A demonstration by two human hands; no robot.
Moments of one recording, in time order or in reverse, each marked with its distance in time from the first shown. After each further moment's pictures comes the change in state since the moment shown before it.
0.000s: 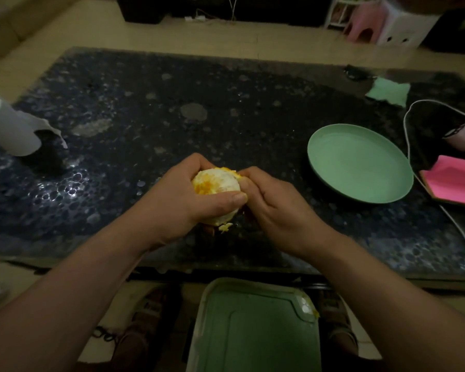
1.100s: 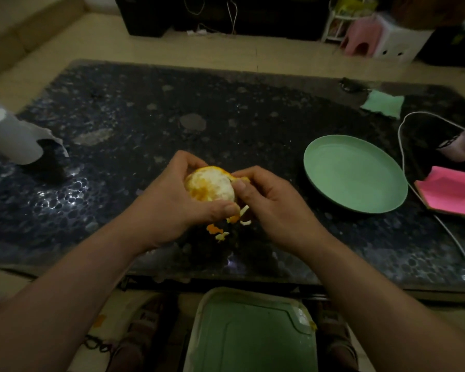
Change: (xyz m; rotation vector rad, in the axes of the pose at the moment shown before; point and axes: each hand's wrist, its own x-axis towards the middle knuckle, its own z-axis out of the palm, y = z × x) left_hand 0.002 0.008 -0.012 0.172 0.044 0.036; right_hand 0.009 0.001 -0.003 0.271 0.074 0.095
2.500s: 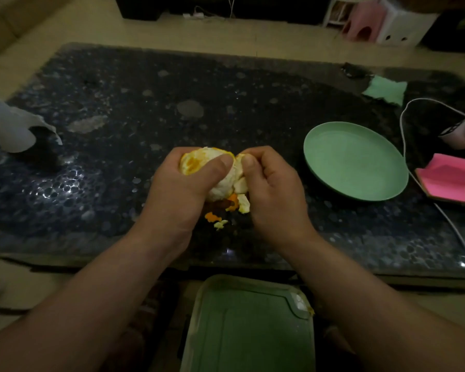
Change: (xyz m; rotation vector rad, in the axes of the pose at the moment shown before) left_hand -0.001 0.007 0.049 -0.588 0.348 -0.141; right_hand -0.003 -0.001 0.024 -0.054 0.379 -0.118
